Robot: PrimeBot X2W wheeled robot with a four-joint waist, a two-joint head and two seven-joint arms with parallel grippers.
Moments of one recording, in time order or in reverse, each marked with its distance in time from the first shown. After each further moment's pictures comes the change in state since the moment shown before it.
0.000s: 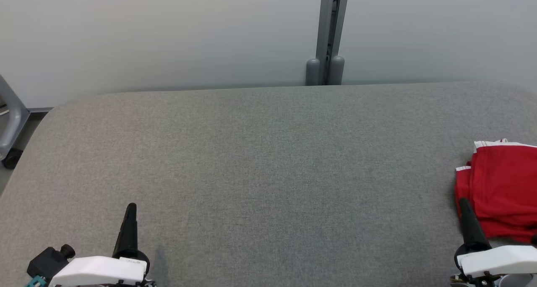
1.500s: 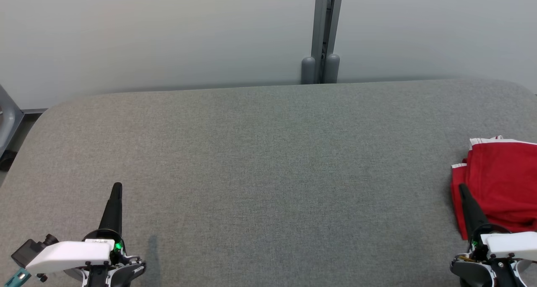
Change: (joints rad) left arm -0.080 0.001 0.077 0.033 -0.356 -0.068 0.109; right arm -0.065 -0.004 -0.025 0.029 0.466 0.000 0.103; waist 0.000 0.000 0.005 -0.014
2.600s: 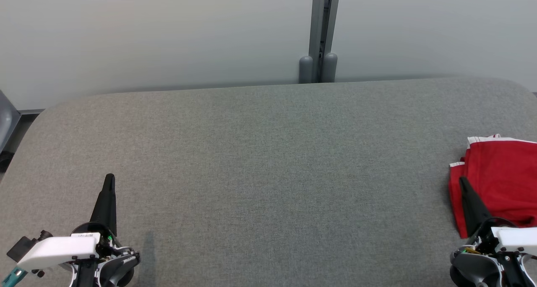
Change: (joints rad) left arm -0.031 -0.004 0.038 0.014 -0.142 -0.026 0.051; right arm -0.028 -0.002 -0.011 0.010 0.193 0.000 0.043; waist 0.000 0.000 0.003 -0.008
